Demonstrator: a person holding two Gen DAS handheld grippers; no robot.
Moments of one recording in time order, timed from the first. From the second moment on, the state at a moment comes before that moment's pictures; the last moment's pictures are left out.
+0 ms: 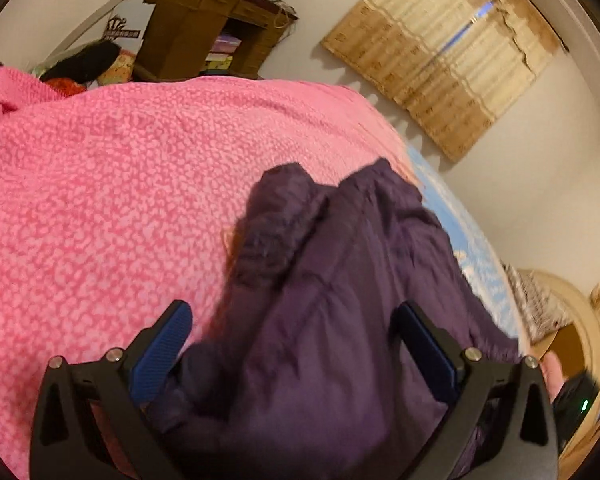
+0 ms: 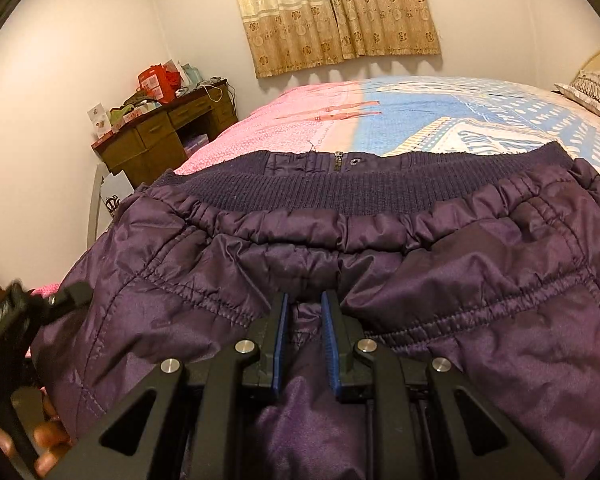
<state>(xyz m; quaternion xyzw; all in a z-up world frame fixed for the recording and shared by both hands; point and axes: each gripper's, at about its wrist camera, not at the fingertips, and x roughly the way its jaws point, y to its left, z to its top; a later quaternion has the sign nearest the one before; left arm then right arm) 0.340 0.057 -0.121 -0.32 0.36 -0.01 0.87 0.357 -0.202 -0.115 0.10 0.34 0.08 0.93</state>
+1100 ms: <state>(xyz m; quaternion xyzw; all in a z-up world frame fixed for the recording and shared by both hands) 0.268 -0.158 0.025 0.05 0.19 -0.22 0.95 0.296 -0.313 -0.079 0.34 0.32 0.21 0.86</state>
